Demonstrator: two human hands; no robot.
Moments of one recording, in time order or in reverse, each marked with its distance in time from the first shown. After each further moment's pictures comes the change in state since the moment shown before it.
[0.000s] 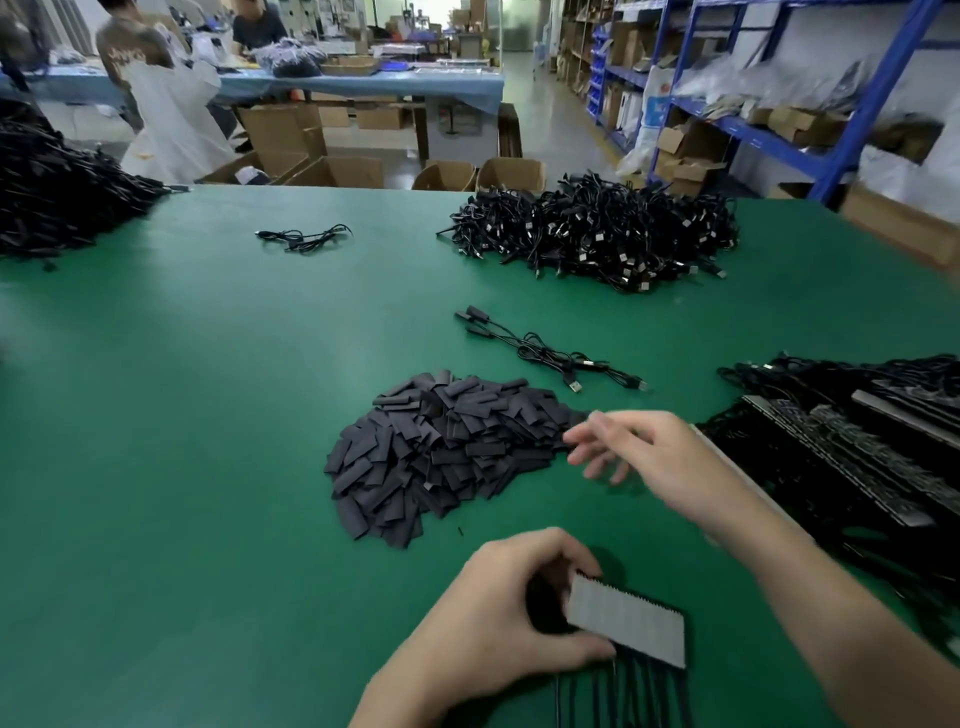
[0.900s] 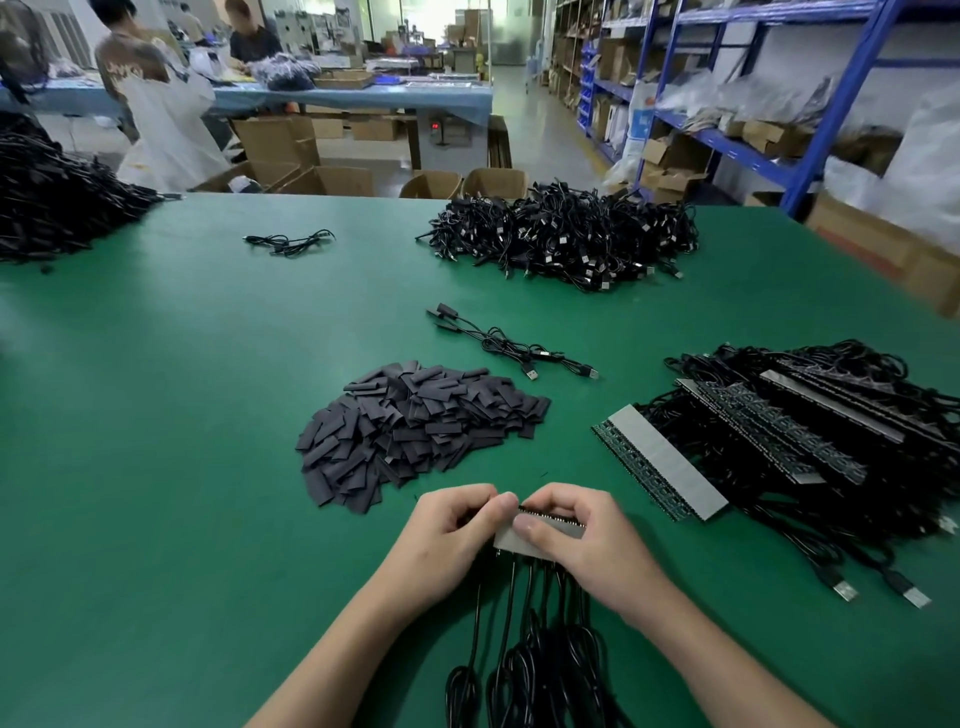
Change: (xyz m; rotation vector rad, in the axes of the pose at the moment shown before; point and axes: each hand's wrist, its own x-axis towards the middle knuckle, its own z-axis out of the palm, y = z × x) left_hand 0.006 -0.001 0.016 -0.137 0.203 -0.119; right_hand -0.077 0.047 0.043 0.171 -0.014 -0.088
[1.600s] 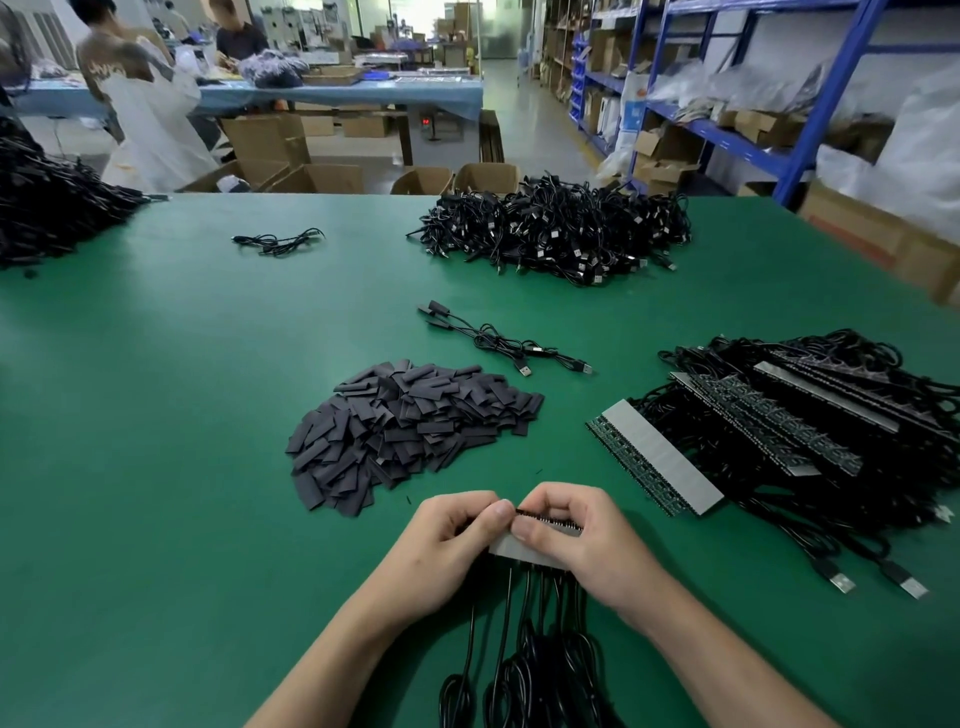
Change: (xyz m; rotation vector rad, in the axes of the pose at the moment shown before) left_hand -0.003 0.000 0.000 -0.065 -0.107 0.080; right_hand -0.002 -0.003 -0.002 0.156 -0.086 0.029
